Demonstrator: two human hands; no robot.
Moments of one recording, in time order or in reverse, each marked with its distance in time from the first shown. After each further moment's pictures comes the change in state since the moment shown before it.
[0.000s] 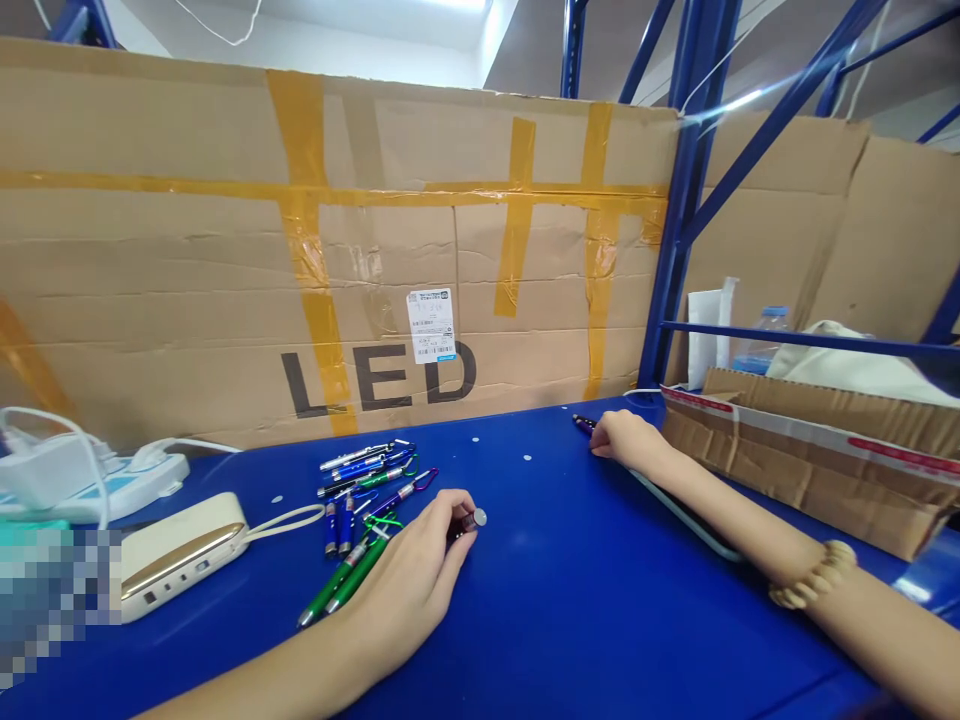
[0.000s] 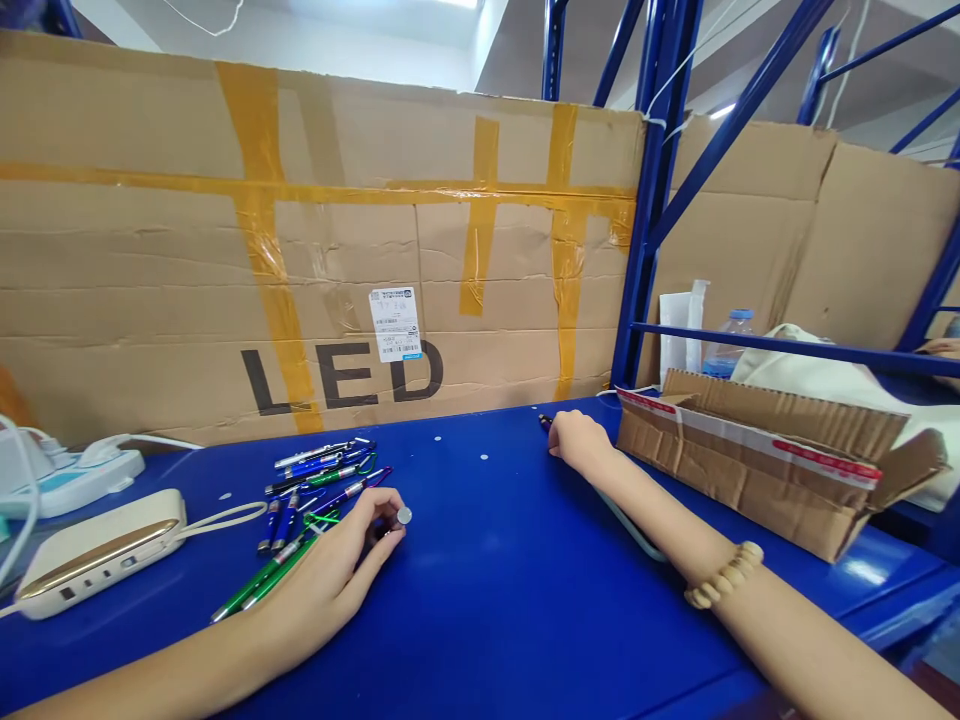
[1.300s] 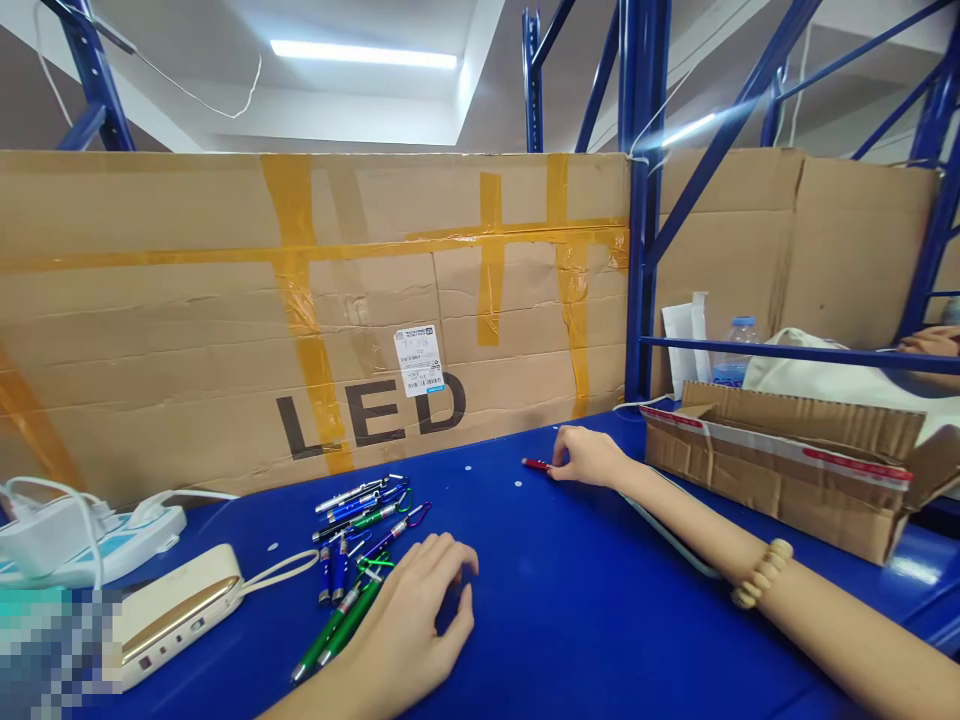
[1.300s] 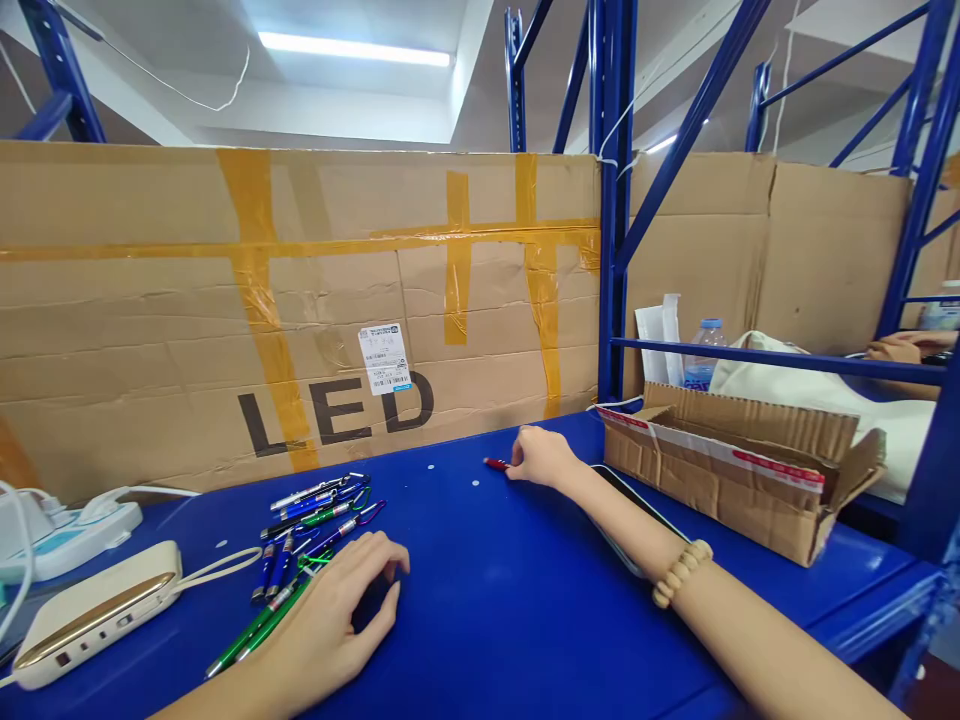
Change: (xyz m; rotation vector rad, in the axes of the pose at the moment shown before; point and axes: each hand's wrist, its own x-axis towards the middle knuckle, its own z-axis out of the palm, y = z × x) left_hand 0.003 0.010 0.002 0.239 -0.023 0.113; right_hand 0.000 -0.027 -0.013 0.116 0.014 -0.141
